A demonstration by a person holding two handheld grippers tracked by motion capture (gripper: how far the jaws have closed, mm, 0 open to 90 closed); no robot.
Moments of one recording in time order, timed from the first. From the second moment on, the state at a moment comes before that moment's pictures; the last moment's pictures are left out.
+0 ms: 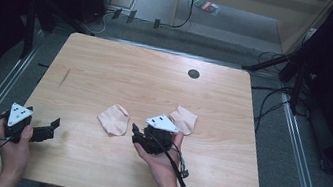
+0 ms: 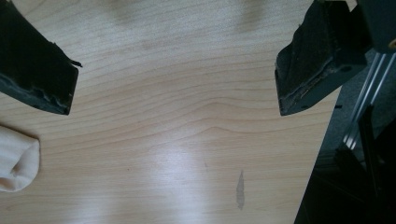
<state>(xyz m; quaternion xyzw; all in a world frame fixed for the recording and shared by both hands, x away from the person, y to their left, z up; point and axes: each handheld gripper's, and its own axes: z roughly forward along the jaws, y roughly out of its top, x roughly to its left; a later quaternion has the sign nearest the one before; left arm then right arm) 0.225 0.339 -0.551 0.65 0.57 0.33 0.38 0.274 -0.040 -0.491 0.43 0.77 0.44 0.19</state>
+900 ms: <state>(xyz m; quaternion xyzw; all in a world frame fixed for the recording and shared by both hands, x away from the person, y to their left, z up) 0.225 0.339 -0.551 0.65 0.57 0.33 0.38 0.304 0.046 -0.527 0.38 0.82 0.40 0.16</state>
